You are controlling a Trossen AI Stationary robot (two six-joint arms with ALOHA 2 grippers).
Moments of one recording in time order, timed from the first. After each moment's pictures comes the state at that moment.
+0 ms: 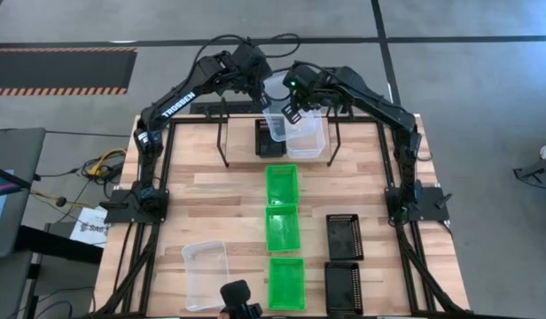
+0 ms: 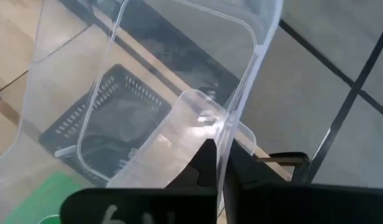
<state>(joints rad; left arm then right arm) 0.55 2.00 2.34 -1.14 -0.22 0.28 -0.40 1.98 2.35 -1.39 0.41 0.30</state>
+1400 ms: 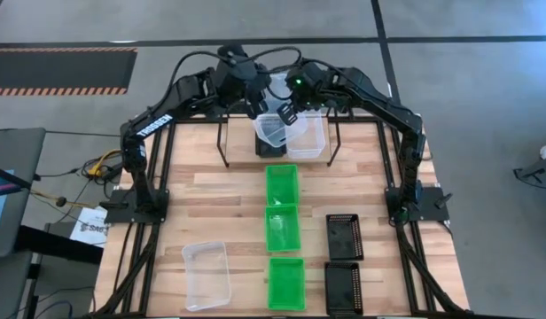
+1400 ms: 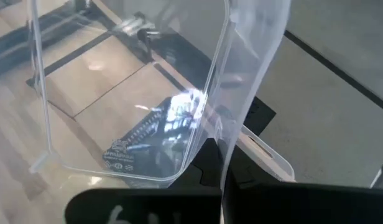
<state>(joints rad) 0.29 1.83 2.36 -0.99 -0.77 0.58 -0.39 1.94 2.36 -1.32 0.35 0.25</state>
